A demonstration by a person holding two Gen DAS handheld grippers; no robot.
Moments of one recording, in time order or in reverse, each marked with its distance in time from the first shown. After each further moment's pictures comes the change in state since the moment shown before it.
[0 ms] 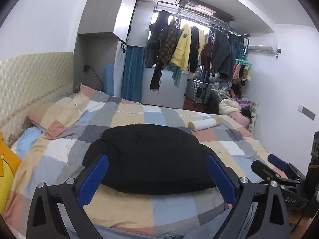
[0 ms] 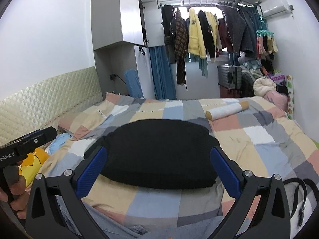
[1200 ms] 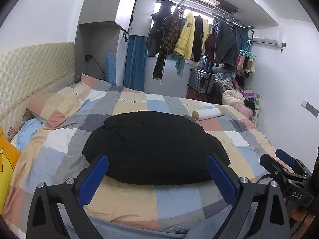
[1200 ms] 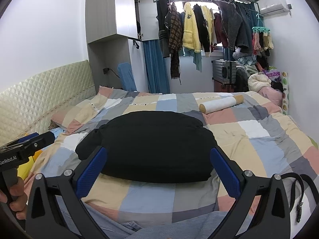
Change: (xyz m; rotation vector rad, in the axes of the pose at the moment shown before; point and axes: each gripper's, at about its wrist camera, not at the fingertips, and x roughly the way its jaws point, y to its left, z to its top) left arm 0.021 0.011 -0.010 0.004 0.077 0.028; right arm 0.011 0.005 -0.007 -0.005 0.037 -0.058
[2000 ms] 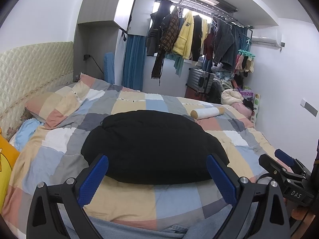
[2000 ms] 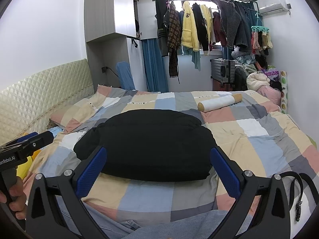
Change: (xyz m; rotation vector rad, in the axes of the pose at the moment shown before) left arm 0.004 -0.002 -0.002 0.000 0.006 -0.011; right arm -0.001 -0.002 -0.001 0.003 0.005 -0.006
